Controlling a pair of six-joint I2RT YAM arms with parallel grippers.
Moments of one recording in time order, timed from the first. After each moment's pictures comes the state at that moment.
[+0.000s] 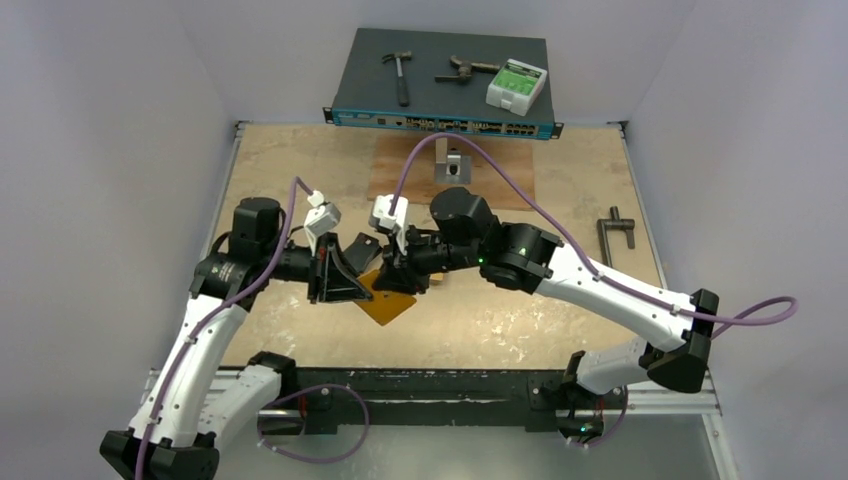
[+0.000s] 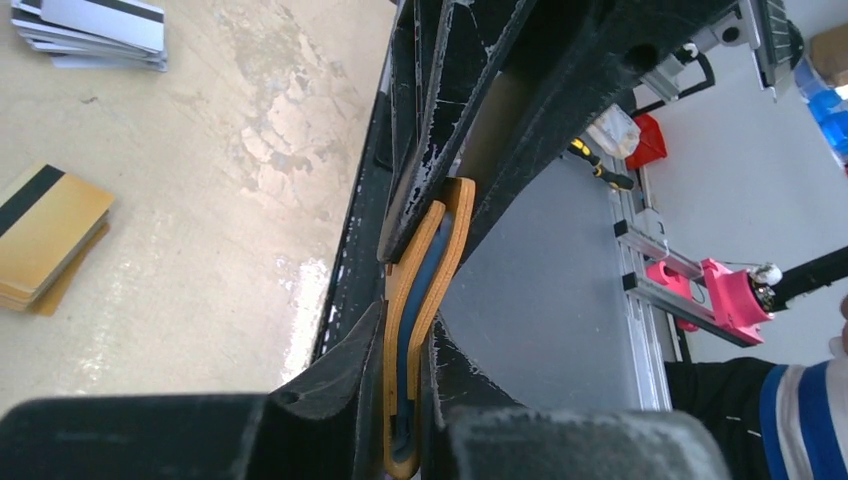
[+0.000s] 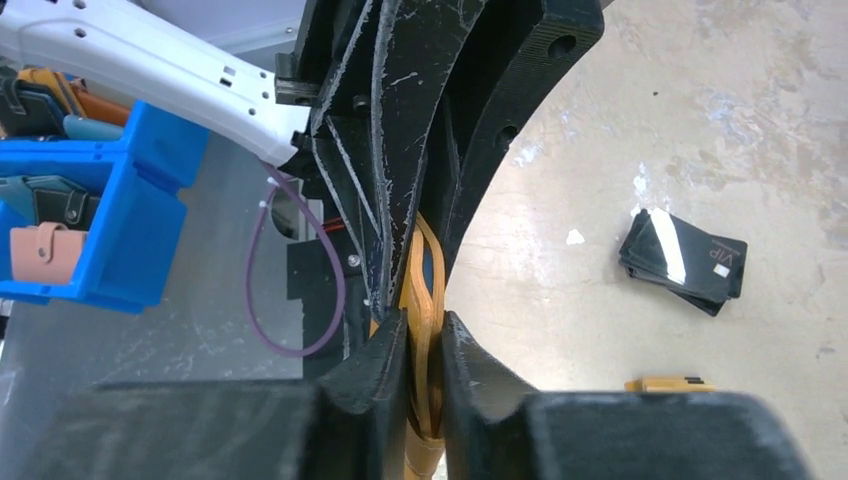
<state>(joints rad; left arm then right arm) -0.24 0.86 0.97 -0.81 1.29 0.07 1.09 1.37 1.42 -0.47 -0.40 0.01</state>
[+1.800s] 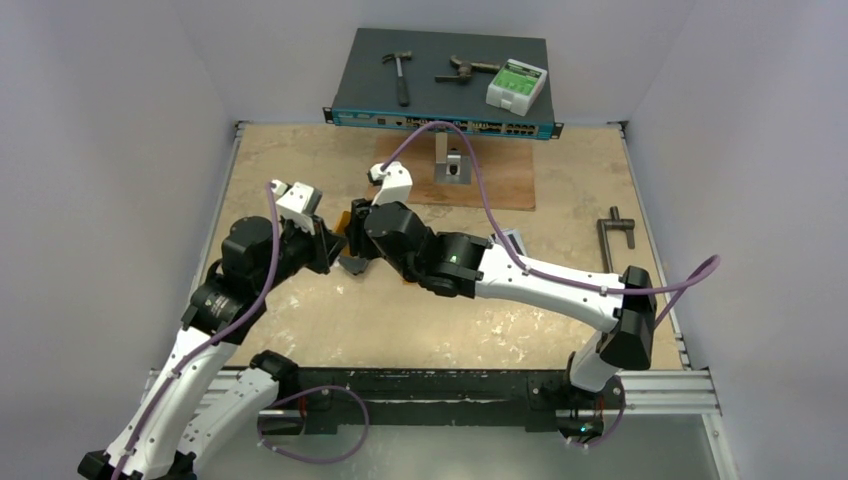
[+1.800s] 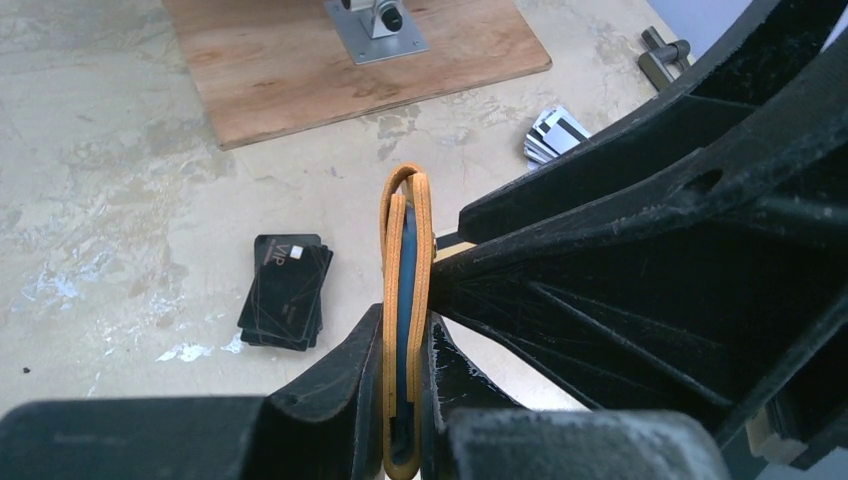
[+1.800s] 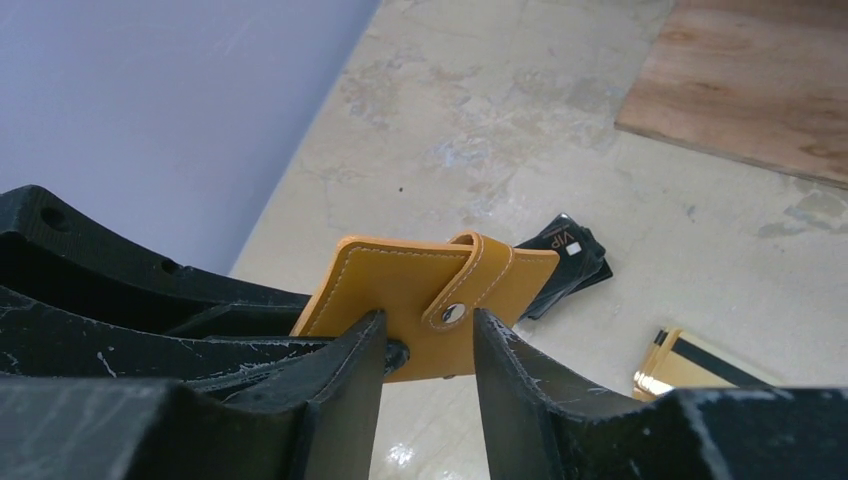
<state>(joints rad) -0.43 0.68 0.89 -0.52 0.19 -0.21 1.20 1.63 1.55 -0.31 0.54 0.64</state>
